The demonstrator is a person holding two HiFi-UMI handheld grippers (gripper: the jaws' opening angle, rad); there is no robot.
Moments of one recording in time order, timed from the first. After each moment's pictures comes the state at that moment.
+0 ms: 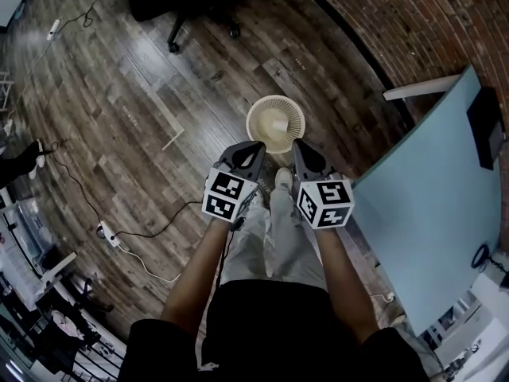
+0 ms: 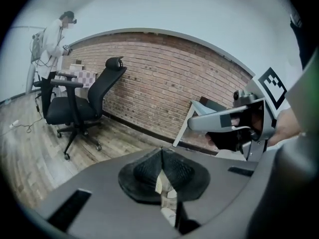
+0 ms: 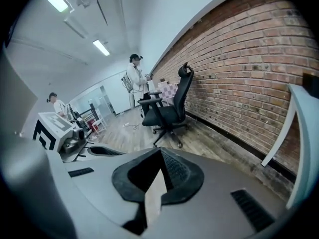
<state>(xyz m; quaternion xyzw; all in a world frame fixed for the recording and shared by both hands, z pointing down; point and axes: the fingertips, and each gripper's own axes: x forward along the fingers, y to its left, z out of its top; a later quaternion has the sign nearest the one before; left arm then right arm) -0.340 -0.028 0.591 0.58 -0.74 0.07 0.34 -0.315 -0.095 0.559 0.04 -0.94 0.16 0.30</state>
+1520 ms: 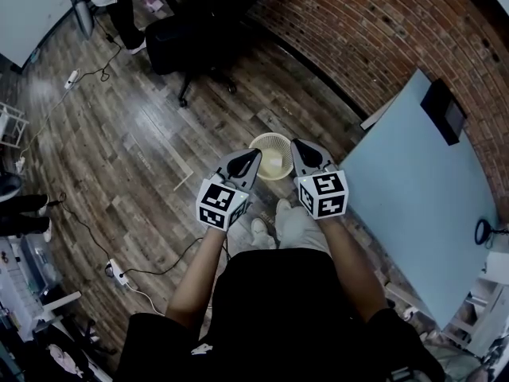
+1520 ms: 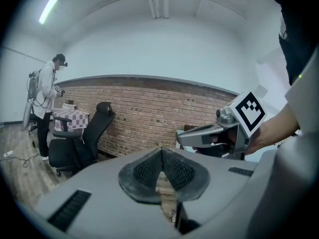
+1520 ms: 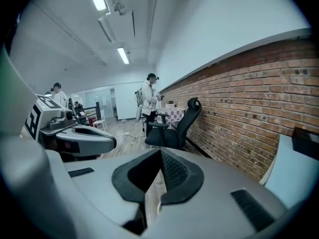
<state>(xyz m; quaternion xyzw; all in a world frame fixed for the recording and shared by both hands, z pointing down) -0.283 0.030 0.379 0.63 -0.76 0.03 0.15 -0.260 -0.051 0.386 0.04 -0.98 0.04 0.21</state>
